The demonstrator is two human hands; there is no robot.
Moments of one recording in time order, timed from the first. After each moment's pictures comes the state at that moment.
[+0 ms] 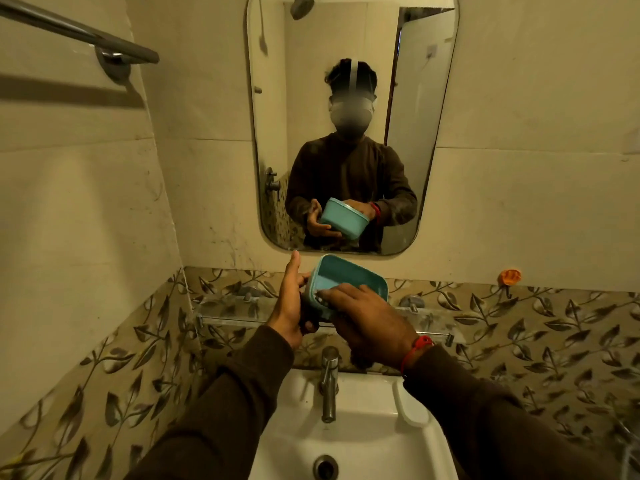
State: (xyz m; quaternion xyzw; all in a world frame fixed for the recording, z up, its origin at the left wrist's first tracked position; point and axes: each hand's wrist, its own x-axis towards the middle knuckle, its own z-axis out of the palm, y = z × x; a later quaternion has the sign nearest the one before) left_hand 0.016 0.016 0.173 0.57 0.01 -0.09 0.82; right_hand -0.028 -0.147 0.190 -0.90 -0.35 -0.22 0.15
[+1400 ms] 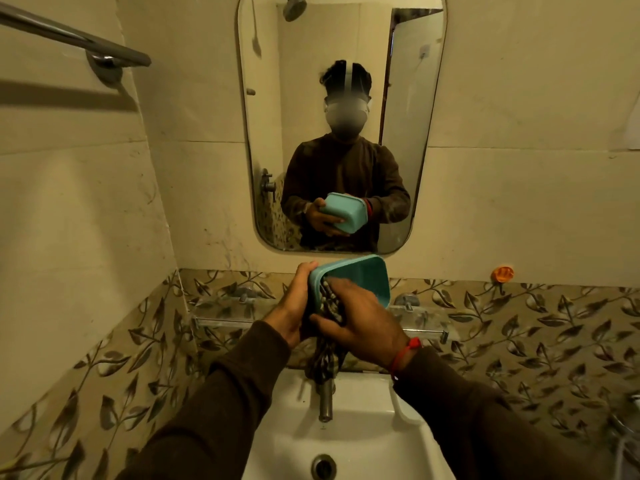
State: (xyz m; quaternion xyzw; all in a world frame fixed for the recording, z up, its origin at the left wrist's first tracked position) left_hand 0.013 0.002 0.187 0.55 -0.01 -0.17 0.82; right_hand -0.044 -0.133 0.206 -0.88 -0.29 -0.17 0.33
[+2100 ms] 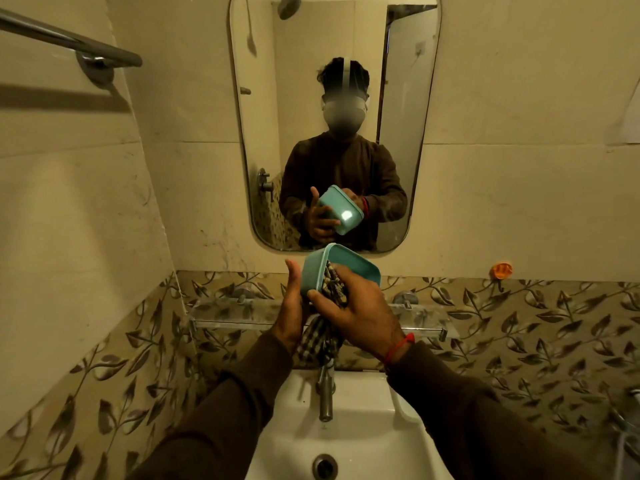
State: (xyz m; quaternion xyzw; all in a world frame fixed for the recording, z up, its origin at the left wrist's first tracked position) left_hand 0.008 -0.005 0.165 0.46 -0.14 -0.10 0.87; right_hand -0.042 -0.126 0.213 -0.81 -0.25 -0.22 0.48
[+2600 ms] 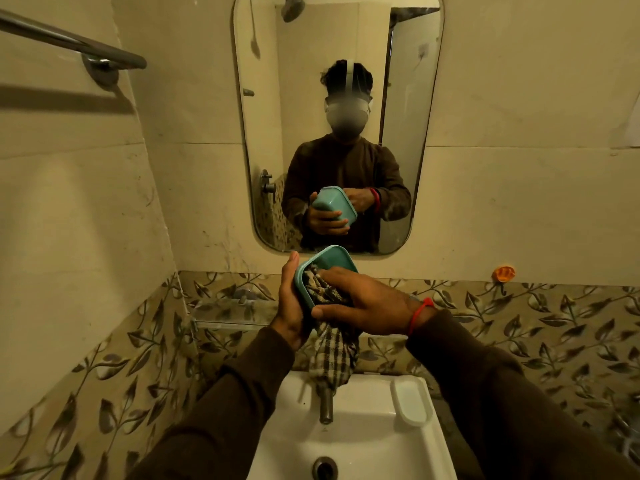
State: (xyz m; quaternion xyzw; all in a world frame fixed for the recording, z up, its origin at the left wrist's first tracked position) left_hand 0.022 -0.002 0.174 0.45 -0.10 -0.05 0.89; right_hand -0.035 -0.148 0.252 -0.89 -0.36 -0.02 0.28
